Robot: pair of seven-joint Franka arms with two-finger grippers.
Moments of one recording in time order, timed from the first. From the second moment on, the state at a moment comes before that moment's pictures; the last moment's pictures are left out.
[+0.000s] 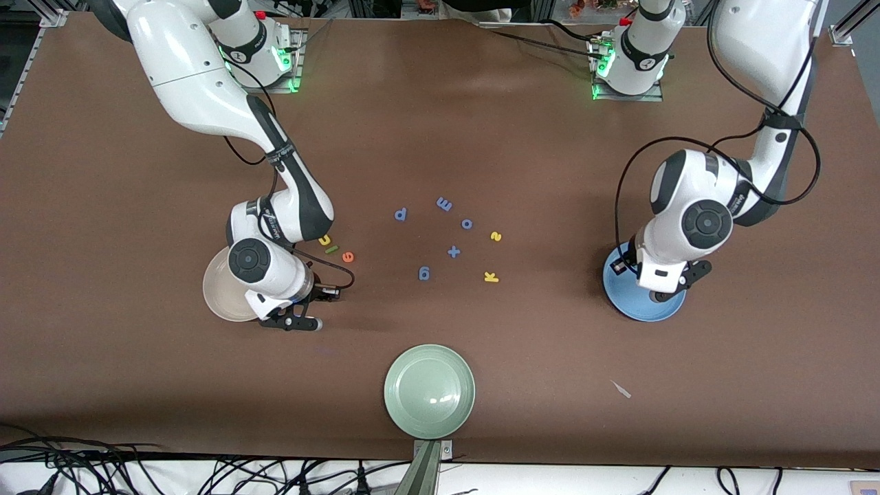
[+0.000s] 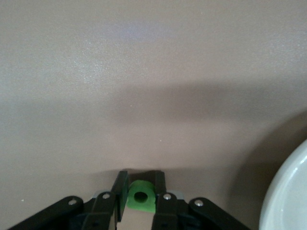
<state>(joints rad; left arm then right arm) -0.11 0.48 -0.07 -1.87 0.06 2.19 -0.79 0.33 0.81 0.02 -1.51 0.07 2.32 0.37</state>
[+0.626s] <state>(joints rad) -0.10 0.53 -0.18 -1.84 0.09 2.24 -0.80 0.25 0.71 -0.01 -1.45 0.06 2.07 0.15</state>
